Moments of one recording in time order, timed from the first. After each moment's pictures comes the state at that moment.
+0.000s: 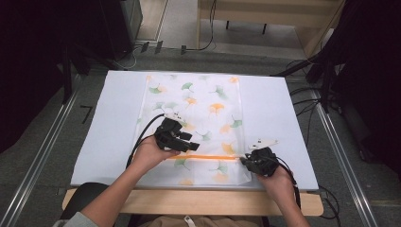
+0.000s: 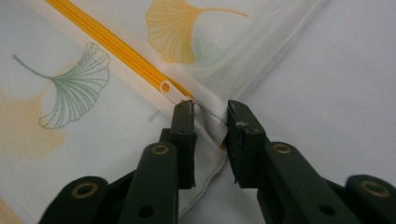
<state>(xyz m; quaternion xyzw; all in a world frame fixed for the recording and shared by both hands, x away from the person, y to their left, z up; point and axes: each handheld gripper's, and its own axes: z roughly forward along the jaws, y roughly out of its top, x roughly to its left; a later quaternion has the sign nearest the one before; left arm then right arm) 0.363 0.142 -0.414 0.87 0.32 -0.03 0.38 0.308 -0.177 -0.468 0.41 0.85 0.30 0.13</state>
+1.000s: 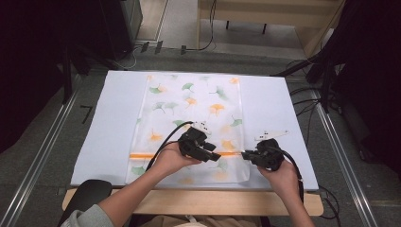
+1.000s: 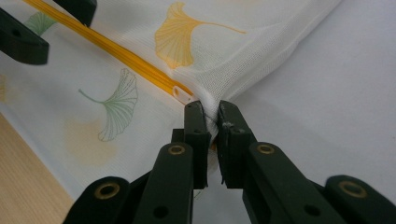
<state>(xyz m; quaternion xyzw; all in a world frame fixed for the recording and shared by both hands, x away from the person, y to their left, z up) 0.351 0.075 -0.426 0.90 0.23 -0.06 0.38 0.318 -0.188 -0.441 0.43 0.83 0.34 0.06</state>
